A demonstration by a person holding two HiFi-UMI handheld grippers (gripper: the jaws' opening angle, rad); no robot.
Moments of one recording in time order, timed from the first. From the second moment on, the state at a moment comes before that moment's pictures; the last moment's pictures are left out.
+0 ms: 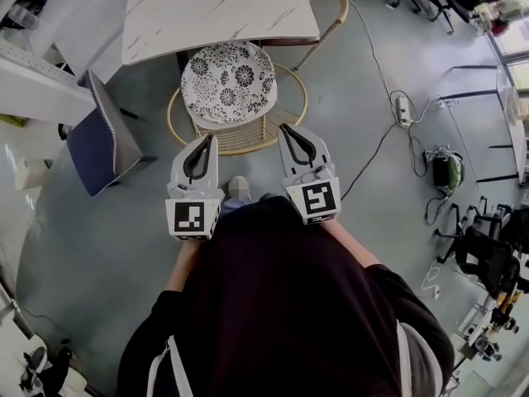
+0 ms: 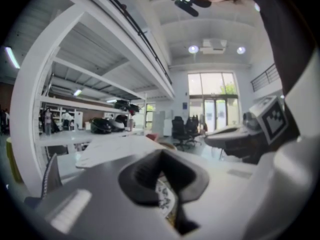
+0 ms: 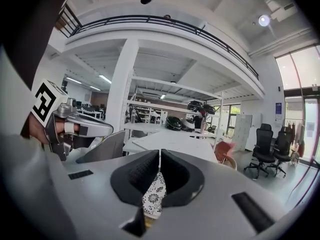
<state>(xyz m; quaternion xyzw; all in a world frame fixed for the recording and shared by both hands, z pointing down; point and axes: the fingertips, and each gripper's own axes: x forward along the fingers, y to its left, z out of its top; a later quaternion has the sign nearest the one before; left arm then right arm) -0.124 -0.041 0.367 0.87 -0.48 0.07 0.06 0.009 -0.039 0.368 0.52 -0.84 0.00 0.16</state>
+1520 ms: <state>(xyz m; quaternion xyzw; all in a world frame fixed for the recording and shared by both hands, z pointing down) -0.101 -0.008 0.579 0.87 -0.33 0.34 0.13 0.039 -0.030 0.560 0.27 -0.87 0.02 0.41</state>
